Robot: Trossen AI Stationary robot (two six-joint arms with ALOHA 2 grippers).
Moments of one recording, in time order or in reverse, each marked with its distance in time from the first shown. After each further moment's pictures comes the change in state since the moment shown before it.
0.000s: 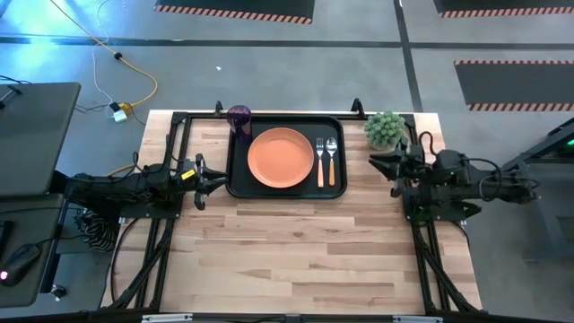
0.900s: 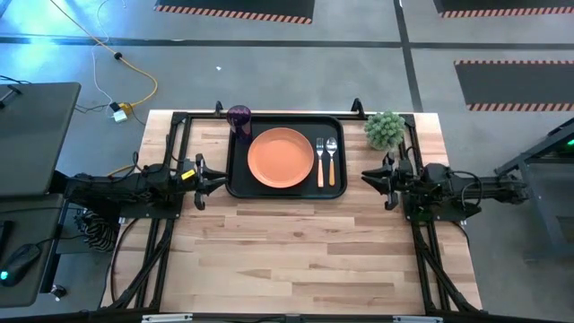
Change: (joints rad) left arm 0.000 0.000 0.000 0.000 0.000 0.000; right arm 0.039 -0.135 -0.312 0.244 -0.089 0.029
